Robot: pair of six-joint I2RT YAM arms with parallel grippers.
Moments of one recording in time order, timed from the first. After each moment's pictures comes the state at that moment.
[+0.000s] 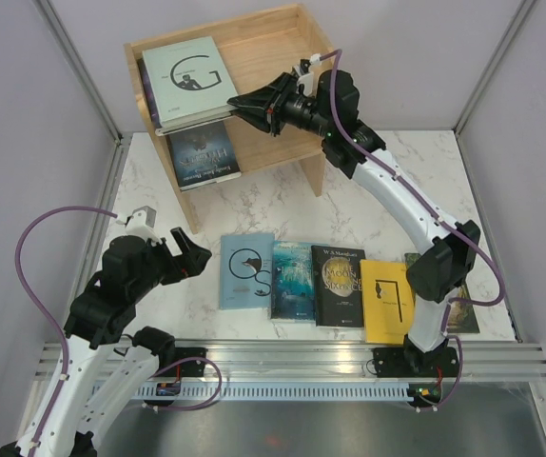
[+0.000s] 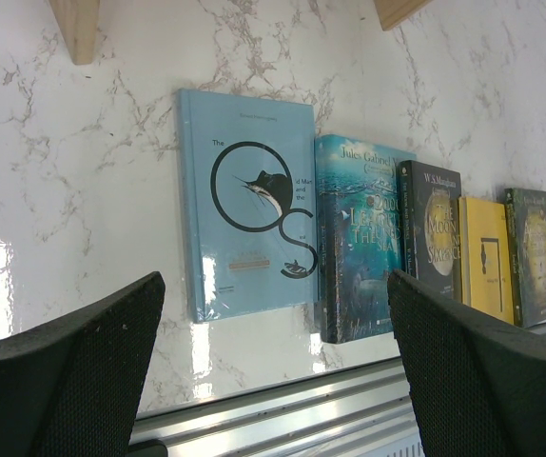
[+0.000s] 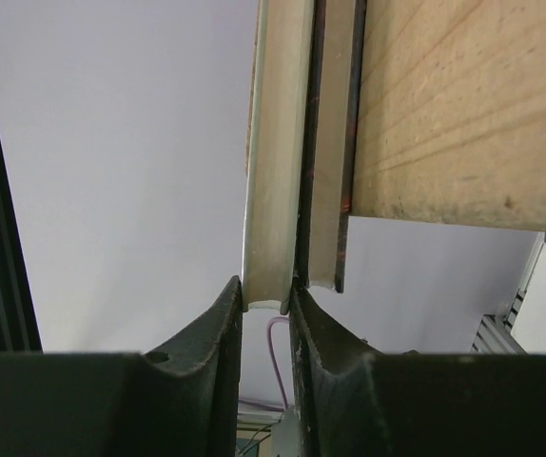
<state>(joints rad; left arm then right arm) -0.36 0.52 0.83 -0.83 0.01 -0.59 0.59 1.87 1.98 -0.04 -0.50 1.52</state>
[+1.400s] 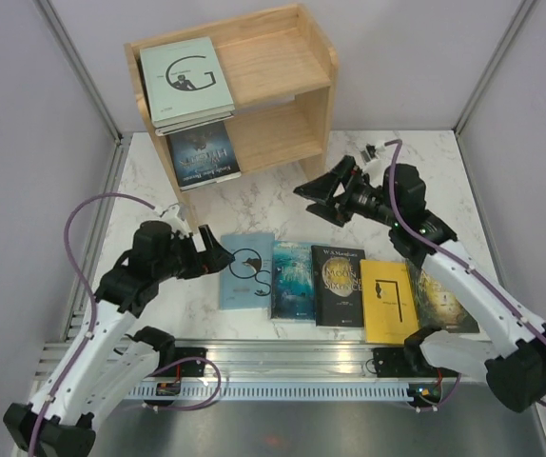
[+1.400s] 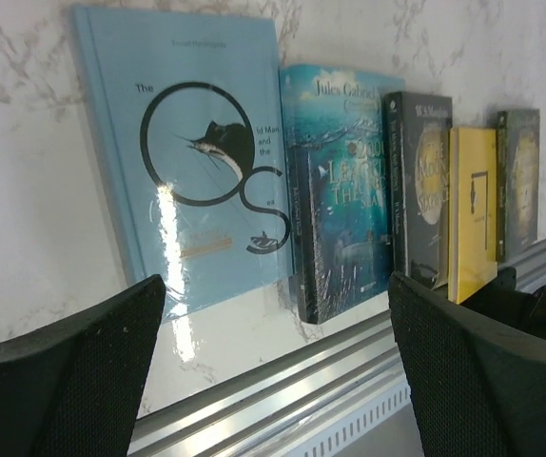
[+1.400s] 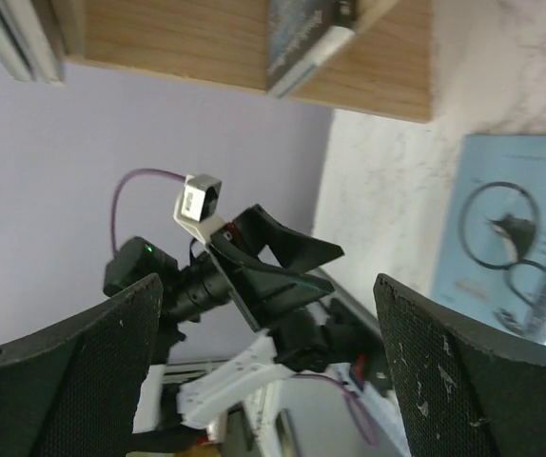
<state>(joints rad) -0.36 0.69 0.74 -0.67 0.21 -0.59 0.49 1.16 1.03 -0.04 -0.49 1.20</state>
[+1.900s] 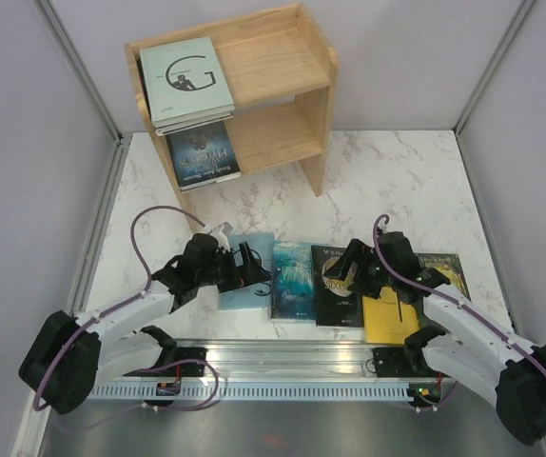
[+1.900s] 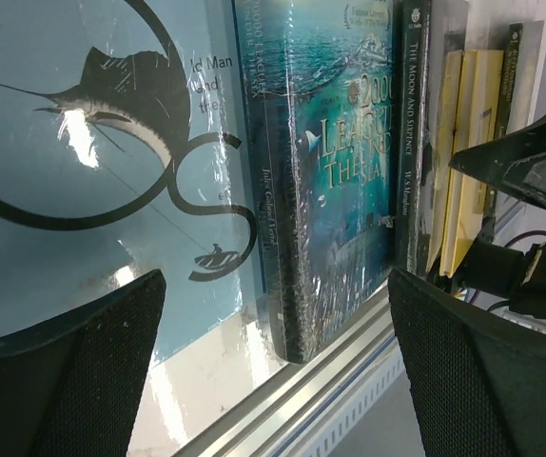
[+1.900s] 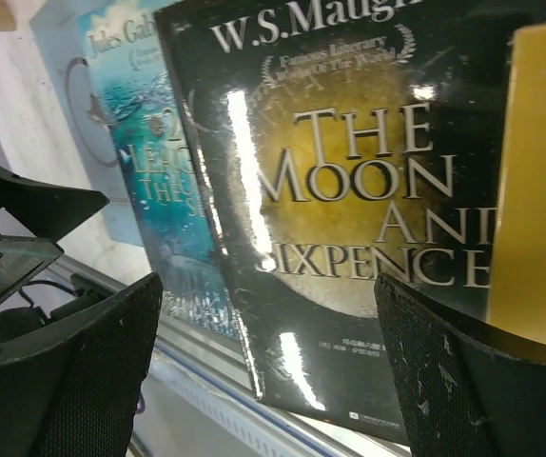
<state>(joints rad) -0.57 1.04 0.42 -0.05 0.32 -0.79 0.45 0.93 0.45 -0.31 -0.29 0.93</state>
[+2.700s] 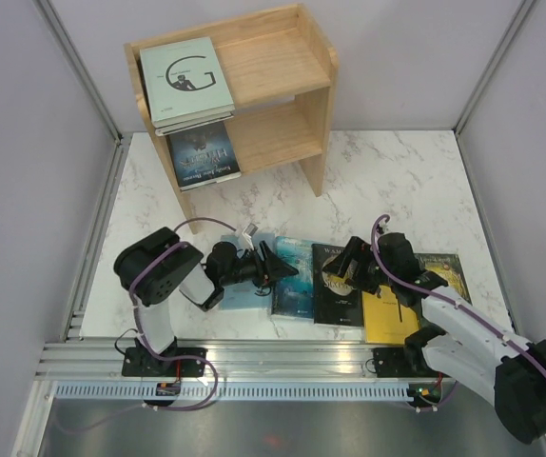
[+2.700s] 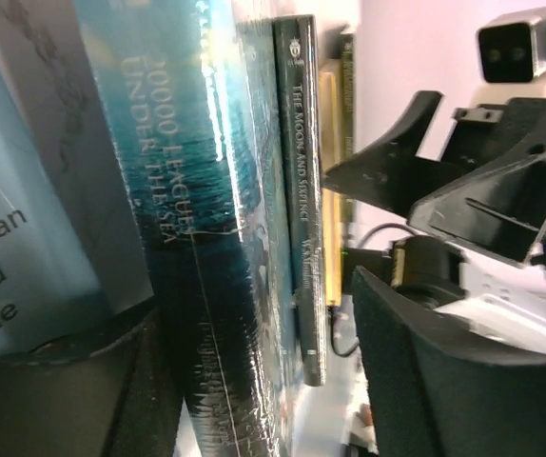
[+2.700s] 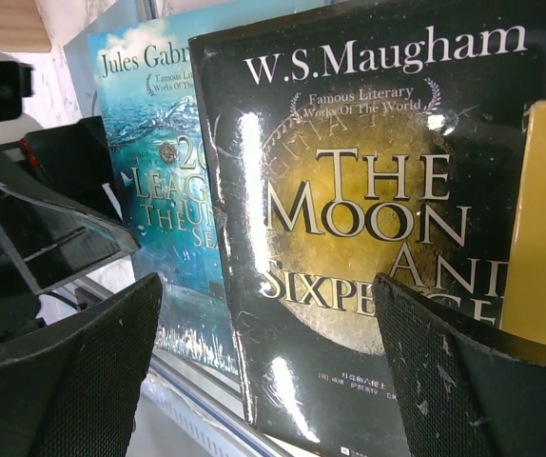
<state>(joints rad) -0.66 1.83 0.35 1.17 0.53 -1.16 0.44 0.95 0.38 -0.16 -0.27 0.90</state>
